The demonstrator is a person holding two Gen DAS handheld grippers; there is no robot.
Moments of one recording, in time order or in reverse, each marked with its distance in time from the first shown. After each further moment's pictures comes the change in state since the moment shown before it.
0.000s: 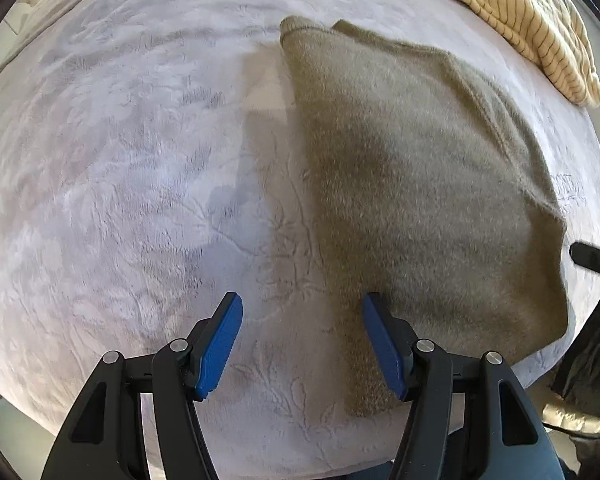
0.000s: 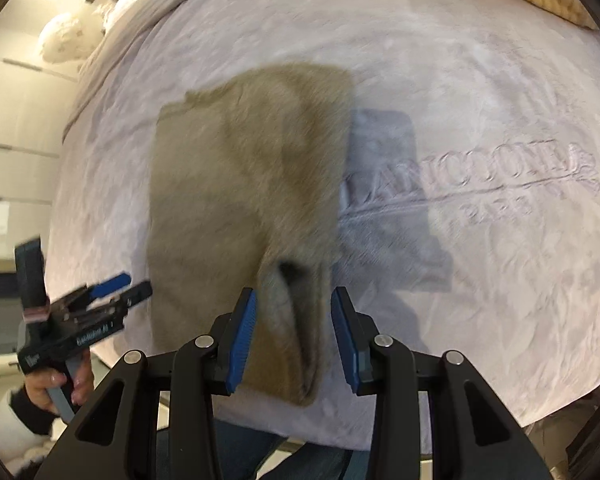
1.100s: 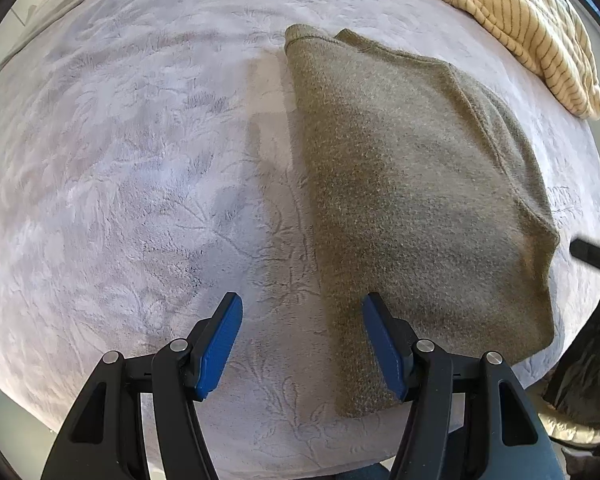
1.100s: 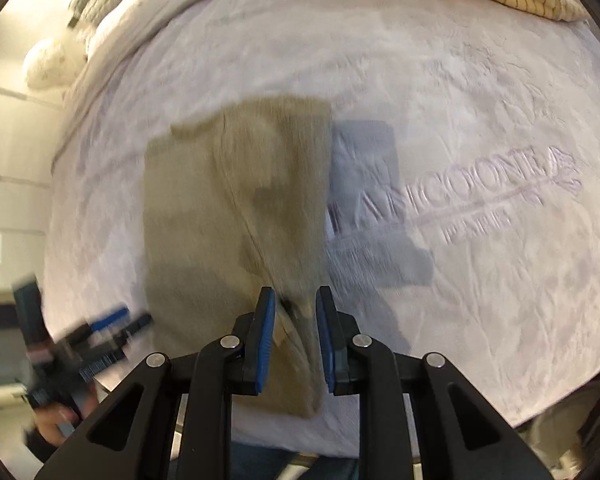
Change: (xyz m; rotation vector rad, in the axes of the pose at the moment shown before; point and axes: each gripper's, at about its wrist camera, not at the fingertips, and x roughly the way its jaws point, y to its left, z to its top) left arm -0.014 0.001 0.001 -0.031 -0.014 0.002; right arm -0.027 -0.016 0.026 0.136 -0.103 0.002
